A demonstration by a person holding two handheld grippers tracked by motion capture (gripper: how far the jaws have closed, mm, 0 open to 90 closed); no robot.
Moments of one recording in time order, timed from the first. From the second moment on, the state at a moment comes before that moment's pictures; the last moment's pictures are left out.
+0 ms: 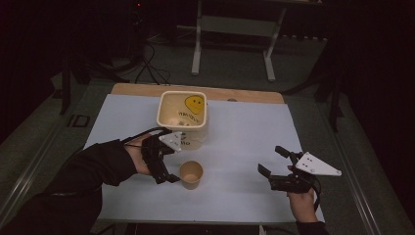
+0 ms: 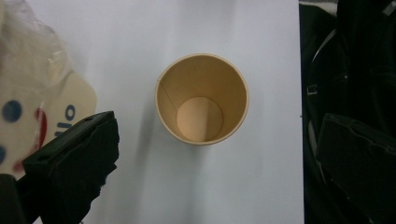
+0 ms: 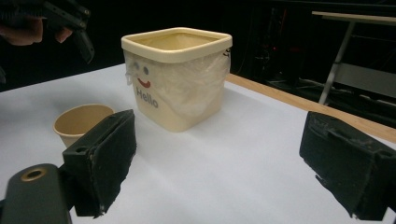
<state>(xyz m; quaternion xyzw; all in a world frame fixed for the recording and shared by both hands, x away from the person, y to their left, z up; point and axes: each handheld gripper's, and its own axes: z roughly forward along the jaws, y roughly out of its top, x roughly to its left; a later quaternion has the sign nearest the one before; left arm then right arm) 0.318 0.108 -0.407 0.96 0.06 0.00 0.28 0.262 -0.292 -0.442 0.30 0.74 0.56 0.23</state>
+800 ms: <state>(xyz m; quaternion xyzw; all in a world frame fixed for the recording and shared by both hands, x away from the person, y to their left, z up) 0.328 0.061 -0.437 0.98 0.04 -0.02 0.22 0.262 -0.291 -0.444 0.30 0.74 0.56 0.22</state>
